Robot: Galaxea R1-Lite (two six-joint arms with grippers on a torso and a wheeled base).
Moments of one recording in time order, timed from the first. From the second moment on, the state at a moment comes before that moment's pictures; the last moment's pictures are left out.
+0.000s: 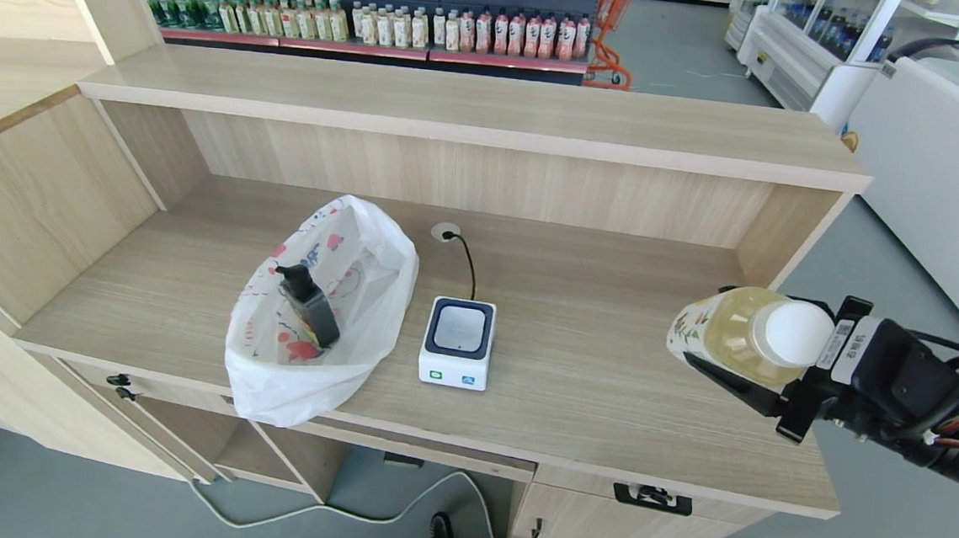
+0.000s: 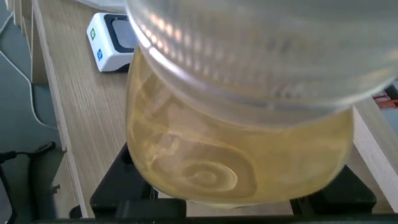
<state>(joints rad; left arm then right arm) -0.01 0.00 0.00 0.04 -0.04 0.03 0.27 1.46 -0.44 -1.00 0.49 -0.93</state>
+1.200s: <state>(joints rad) -0.01 0.00 0.00 0.04 -0.04 0.04 0.27 1.80 -0.55 -1.35 0.49 -0.95</state>
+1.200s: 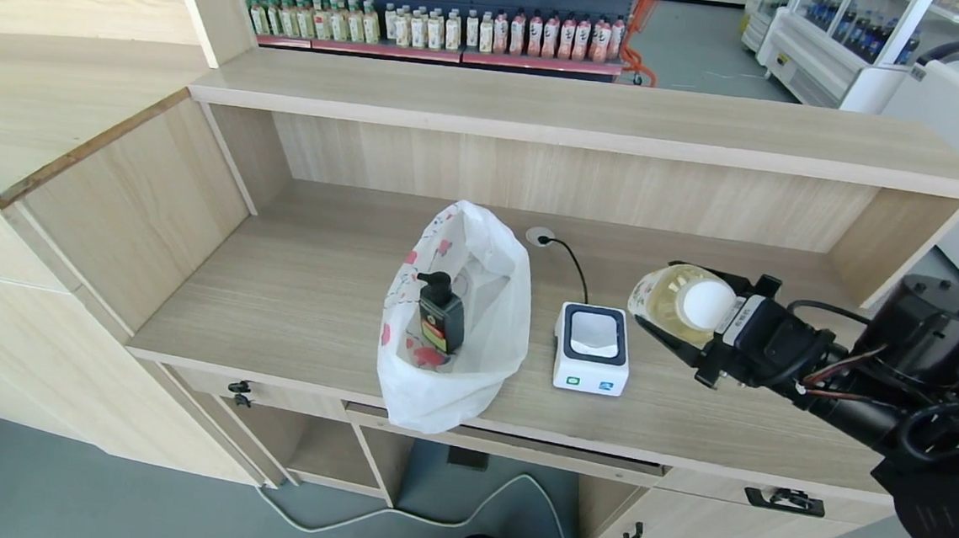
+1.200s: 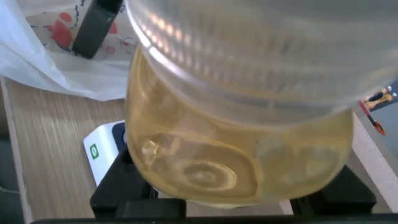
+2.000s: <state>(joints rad) -0.01 0.00 0.00 0.04 -0.04 0.04 0.25 2.00 -0.76 -1.36 0.57 -0.95</state>
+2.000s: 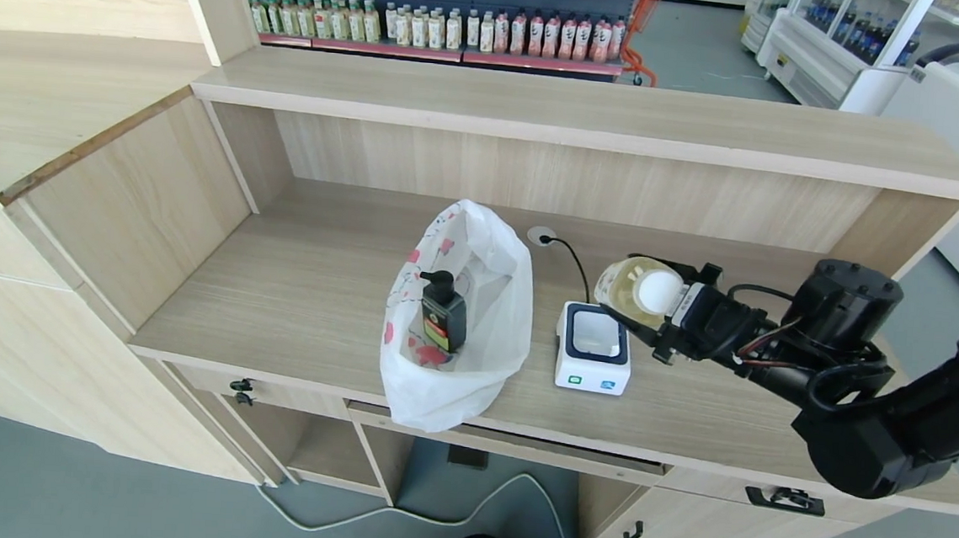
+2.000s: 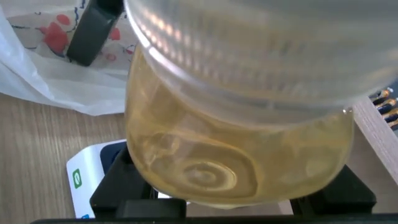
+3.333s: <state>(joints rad) -0.01 0.00 0.00 0.04 -0.04 0.04 0.24 2.12 -0.83 -1.39 0.60 -0.95</state>
